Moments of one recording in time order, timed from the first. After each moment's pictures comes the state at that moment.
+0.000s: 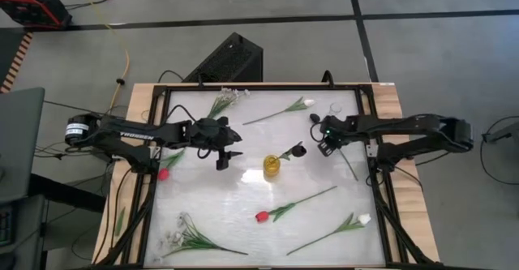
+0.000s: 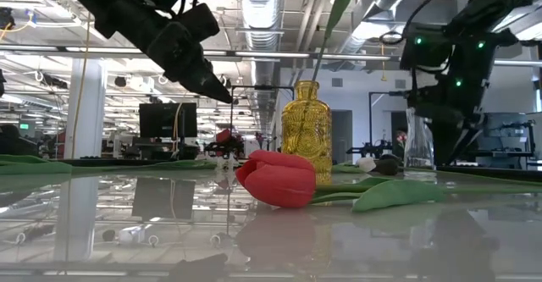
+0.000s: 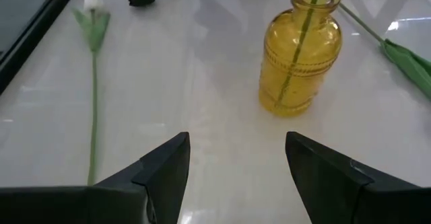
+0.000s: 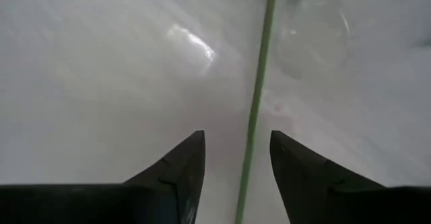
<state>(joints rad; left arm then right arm) 0.15 1.29 0.65 0.09 0.02 0.09 -0.33 1.18 0.54 -0.66 0.24 0.54</state>
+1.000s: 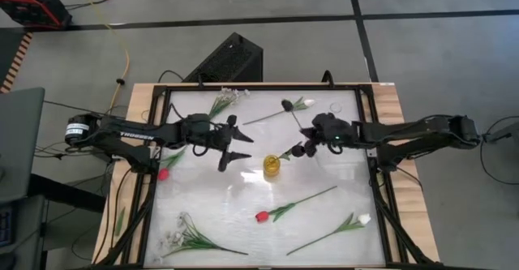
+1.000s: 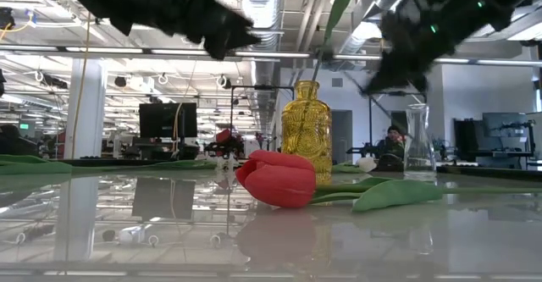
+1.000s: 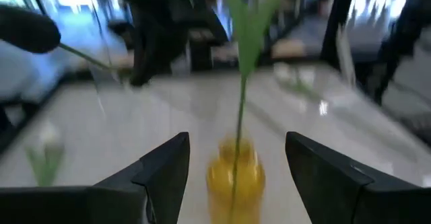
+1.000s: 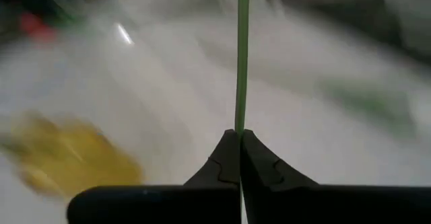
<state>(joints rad) 0.14 1.29 0.65 0.50 0.25 0.07 -0.08 1.06 0.55 0.03 0.36 0.41</state>
